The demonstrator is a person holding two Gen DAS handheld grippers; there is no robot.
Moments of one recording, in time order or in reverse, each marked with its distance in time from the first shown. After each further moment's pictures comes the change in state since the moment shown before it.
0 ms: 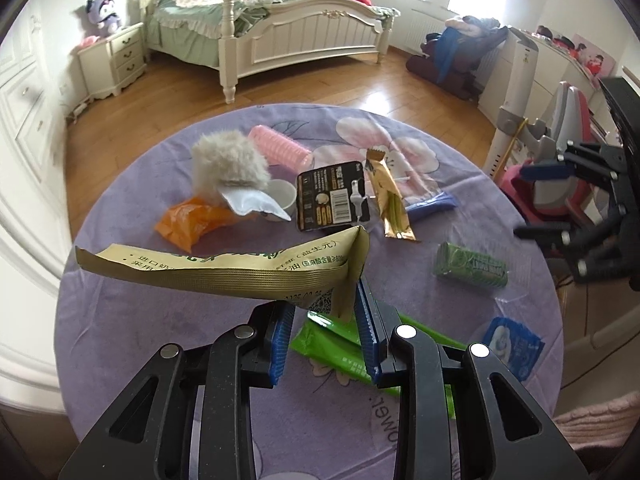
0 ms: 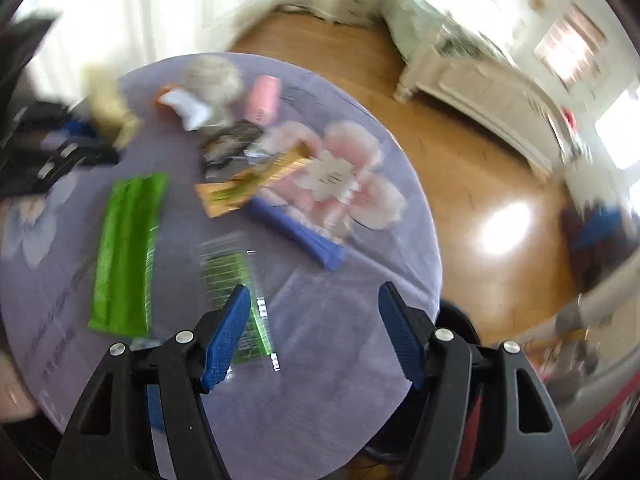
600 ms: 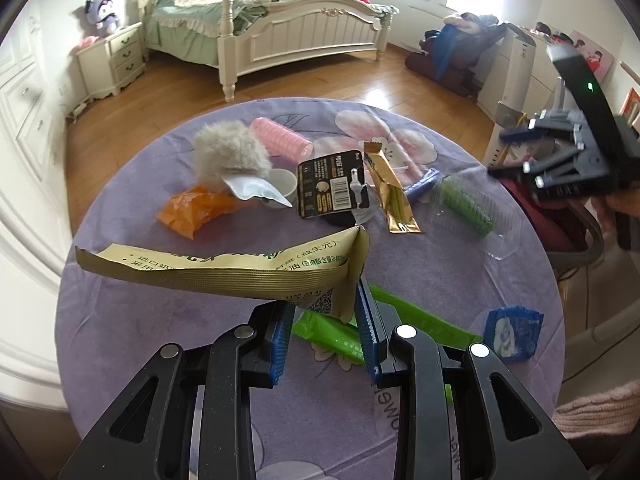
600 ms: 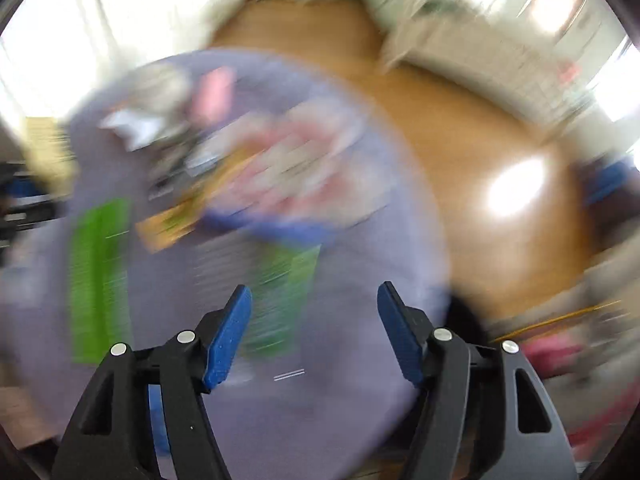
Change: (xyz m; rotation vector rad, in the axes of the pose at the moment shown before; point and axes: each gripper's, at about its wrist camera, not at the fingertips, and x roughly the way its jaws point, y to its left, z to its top) left arm -0.005 0.003 -0.010 0.008 0.008 0.005; right arm 0.029 -0.078 0.033 0.165 0.045 -0.131
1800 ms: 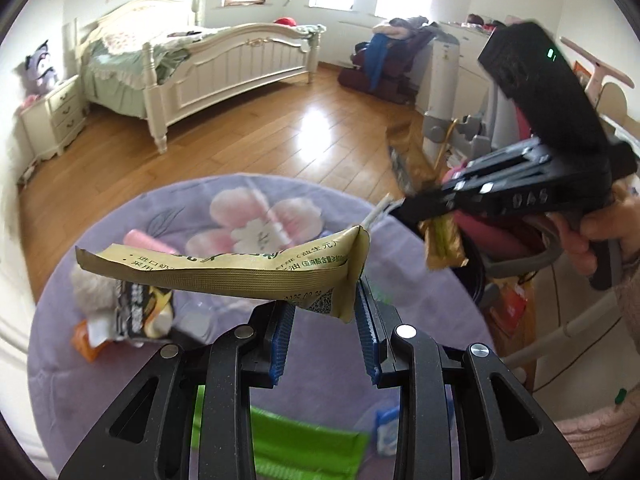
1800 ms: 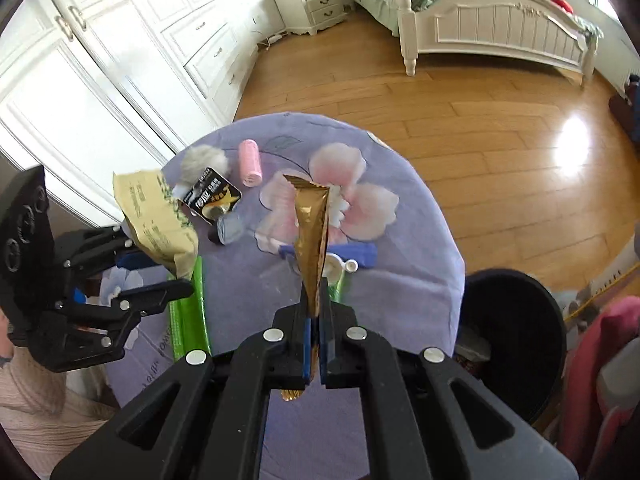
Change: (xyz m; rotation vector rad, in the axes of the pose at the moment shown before) left arm 0.007 -0.107 0.075 0.164 -0.094 -0.155; right arm -0.001 -0.057 -0.017 0.309 -0.034 0.502
